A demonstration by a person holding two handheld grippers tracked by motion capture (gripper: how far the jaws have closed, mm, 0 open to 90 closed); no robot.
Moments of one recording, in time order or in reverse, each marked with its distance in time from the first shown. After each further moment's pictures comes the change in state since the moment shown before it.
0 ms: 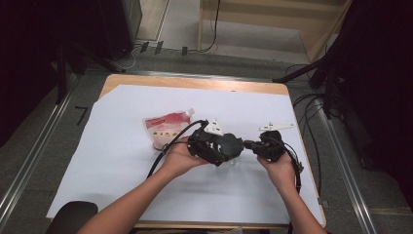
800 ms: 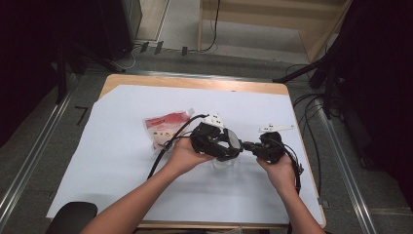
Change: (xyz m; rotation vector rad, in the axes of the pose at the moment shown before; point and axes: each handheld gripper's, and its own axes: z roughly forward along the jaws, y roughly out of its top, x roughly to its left) left arm 0.001 0.018 -0.009 -0.087 -0.145 -0.070; right arm 0.003 -0.003 -0.002 0.002 0.018 0.007
